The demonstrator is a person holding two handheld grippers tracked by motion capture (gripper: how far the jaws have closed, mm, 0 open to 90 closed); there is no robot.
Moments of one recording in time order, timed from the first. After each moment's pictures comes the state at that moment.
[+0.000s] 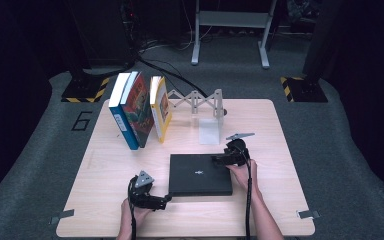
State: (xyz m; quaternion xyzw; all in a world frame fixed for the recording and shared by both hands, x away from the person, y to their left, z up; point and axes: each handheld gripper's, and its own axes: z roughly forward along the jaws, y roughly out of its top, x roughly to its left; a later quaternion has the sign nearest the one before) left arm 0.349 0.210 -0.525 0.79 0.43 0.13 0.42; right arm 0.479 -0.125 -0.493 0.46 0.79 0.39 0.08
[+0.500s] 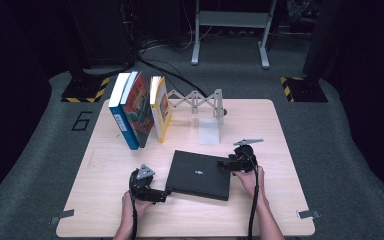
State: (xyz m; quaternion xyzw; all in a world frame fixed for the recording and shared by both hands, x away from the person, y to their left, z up) left arm 0.374 0.215 -0.522 0.79 0.44 0.13 0.41; right arm 0.453 -0.147 -0.494 0.48 0.78 0.39 0.06
